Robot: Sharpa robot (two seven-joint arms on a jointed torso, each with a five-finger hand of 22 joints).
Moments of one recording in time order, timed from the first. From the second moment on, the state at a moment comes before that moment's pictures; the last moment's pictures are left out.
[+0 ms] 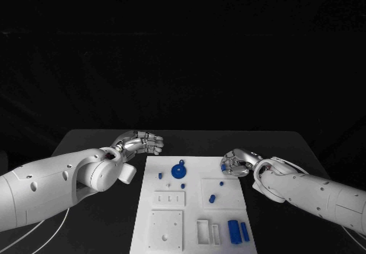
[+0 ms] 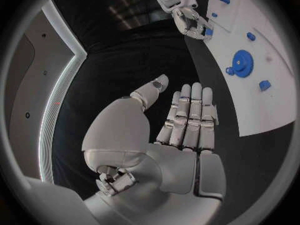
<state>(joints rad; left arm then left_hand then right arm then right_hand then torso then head) 1.32 -0.79 -0.14 1.38 -0.11 -0.21 0.21 1.15 -0.09 0.52 -0.28 0.10 0.77 0.19 0.39 0.41 1.14 0.14 0.09 0.09 0.91 0.13 0.43 0.52 0.04 0.74 0.03 0.34 1.31 1.12 -0.66 -0.08 1.02 -1.22 -0.36 0.15 1.11 -0.14 0.76 -0.22 0.05 0.98 0.07 0.36 0.45 1.08 -0.01 1.15 1.19 1.30 -0.11 1.22 1.06 0.18 1.14 -0.07 1.15 1.31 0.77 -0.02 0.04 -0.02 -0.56</state>
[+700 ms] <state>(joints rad) 1.33 -0.78 -0.14 1.39 -0.19 -0.18 0.13 1.05 -0.10 0.47 -0.20 0.07 0.82 0.16 0.40 0.41 1.26 0.09 0.14 0.14 1.07 0.02 0.67 0.65 0.06 0.89 -0.07 0.52 1.31 1.20 -0.70 -0.07 1.20 -1.27 -0.42 0.03 1.10 -0.13 0.77 -0.23 0.05 0.98 0.07 0.36 0.45 1.10 -0.02 1.16 1.19 1.30 -0.12 1.22 1.07 0.19 1.14 -0.08 1.16 1.31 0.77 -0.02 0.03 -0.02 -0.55</state>
